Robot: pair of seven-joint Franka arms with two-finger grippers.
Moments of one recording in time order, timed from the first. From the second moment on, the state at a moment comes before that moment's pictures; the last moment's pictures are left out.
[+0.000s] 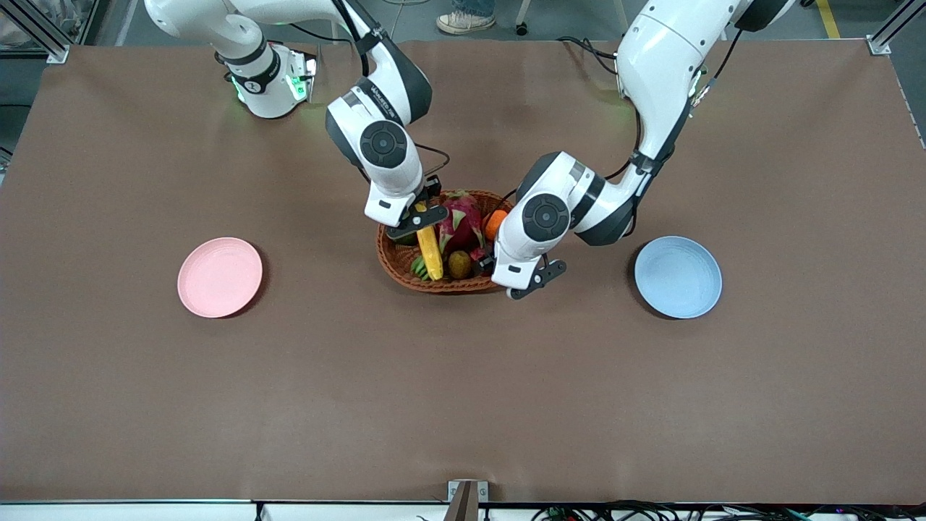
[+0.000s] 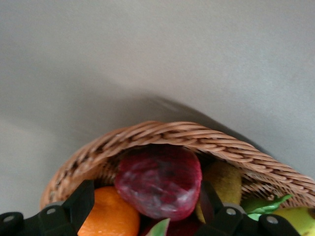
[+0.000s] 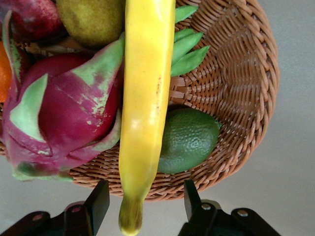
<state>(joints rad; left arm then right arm) -0.50 0.66 -0.22 -1.62 -0.14 2.23 -1.14 0.79 0.35 -0.04 -1.95 0.18 2.15 0.27</state>
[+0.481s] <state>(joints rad) -0.52 0.68 -0.22 -1.62 -0.14 2.26 -1.14 0.80 0.35 -0.04 -1.95 0.18 2.15 0.27</state>
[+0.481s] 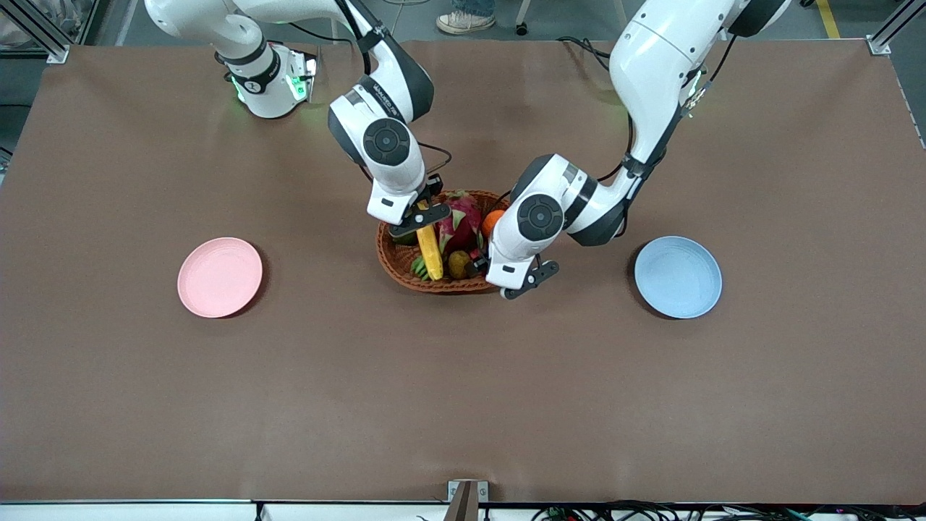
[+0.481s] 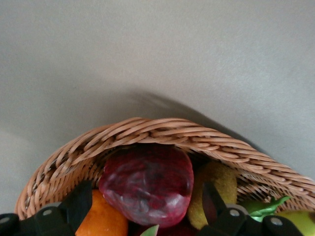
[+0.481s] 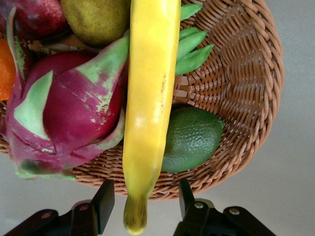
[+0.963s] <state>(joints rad) -0.53 0.72 -0.22 -1.62 -0.14 2.29 -1.14 0.81 0.35 -0.04 -1.95 0.18 2.15 0.27</state>
